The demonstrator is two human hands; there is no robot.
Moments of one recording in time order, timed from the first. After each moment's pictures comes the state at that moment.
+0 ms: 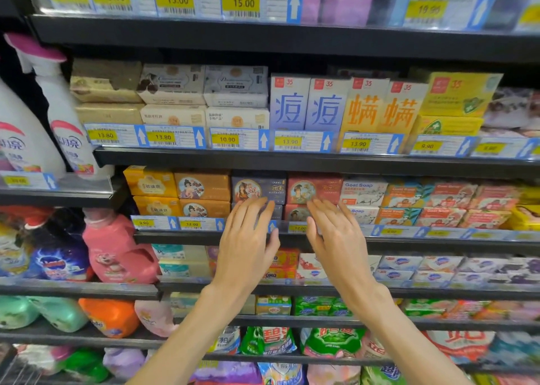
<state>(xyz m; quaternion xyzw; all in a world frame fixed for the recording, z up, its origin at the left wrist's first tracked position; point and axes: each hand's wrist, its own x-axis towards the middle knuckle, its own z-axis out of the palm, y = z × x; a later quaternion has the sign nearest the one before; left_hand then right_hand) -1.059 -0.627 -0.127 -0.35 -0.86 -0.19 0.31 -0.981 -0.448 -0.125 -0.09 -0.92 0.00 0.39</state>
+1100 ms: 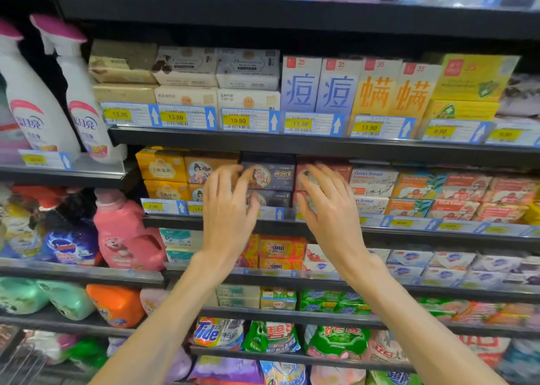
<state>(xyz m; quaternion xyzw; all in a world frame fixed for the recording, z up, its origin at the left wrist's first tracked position) -1.084 -0.650 -0.113 -0.27 -0.85 -0.24 0.39 -0.999 -0.467 -0.105 -0.01 -0.88 0.01 0.47</state>
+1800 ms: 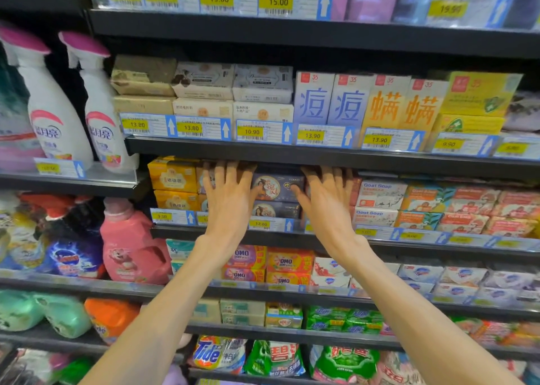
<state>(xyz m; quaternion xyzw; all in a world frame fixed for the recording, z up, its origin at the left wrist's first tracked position) -1.138 -0.650 -0.104 -0.23 -0.87 -0.13 0.41 -1.054 -0.471 -0.095 -0.14 -0.91 -0.02 0.40</state>
